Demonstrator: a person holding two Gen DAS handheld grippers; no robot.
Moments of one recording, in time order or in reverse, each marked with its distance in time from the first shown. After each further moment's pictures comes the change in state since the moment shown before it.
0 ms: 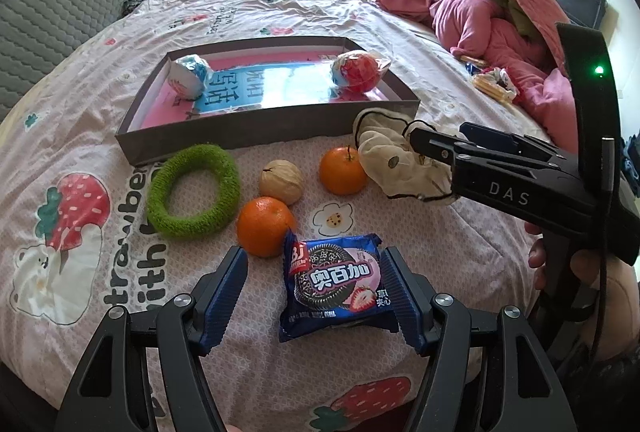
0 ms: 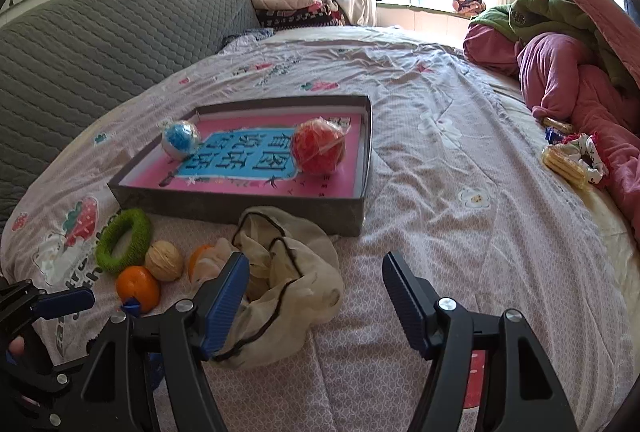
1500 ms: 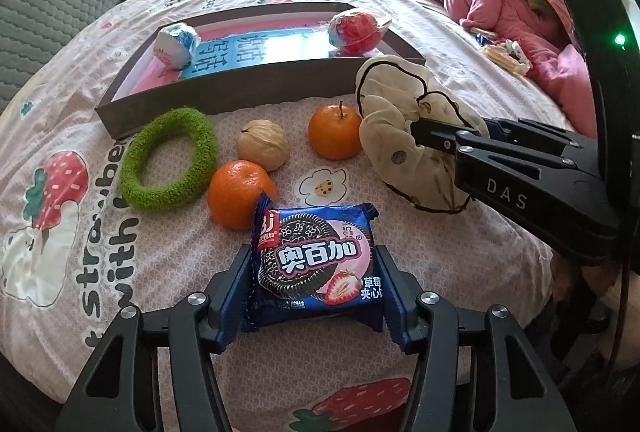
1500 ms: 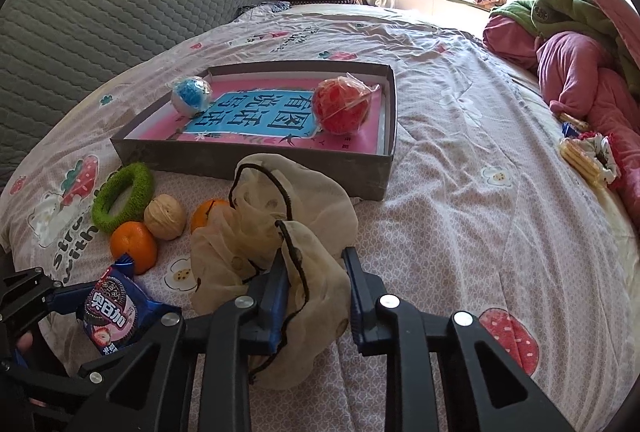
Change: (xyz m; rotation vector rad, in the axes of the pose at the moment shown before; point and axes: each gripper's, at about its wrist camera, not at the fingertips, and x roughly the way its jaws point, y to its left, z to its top) left arm 0.028 -0.015 -0.011 0.009 0.080 0.046; right arm 0.011 0.012 -0.015 -0.074 0.079 0.017
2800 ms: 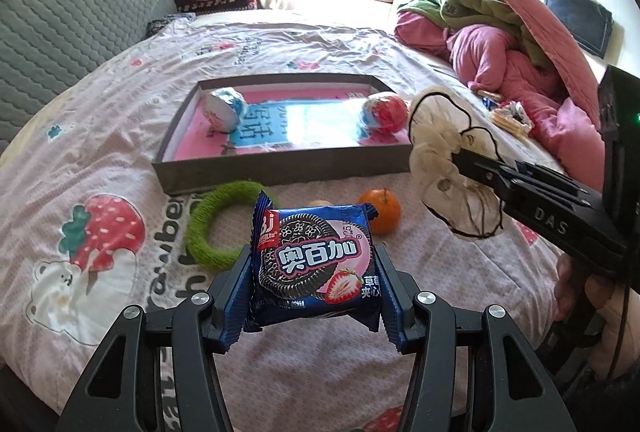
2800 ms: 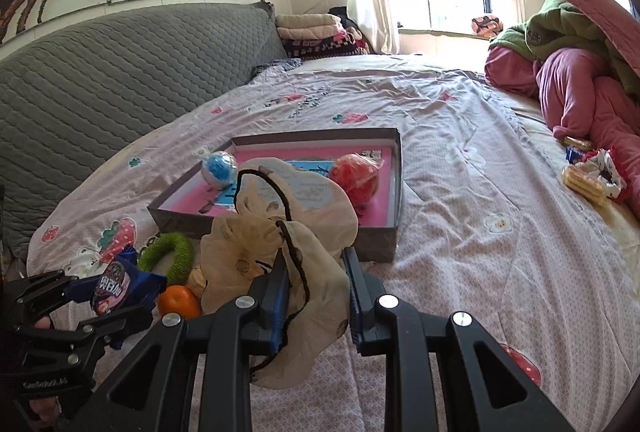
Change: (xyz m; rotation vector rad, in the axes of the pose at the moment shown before) left arm -0.040 0.043 0.016 -0.044 -0.209 0.012; right arm -0.035 -0.004 0.013 0.062 -0.214 0.098
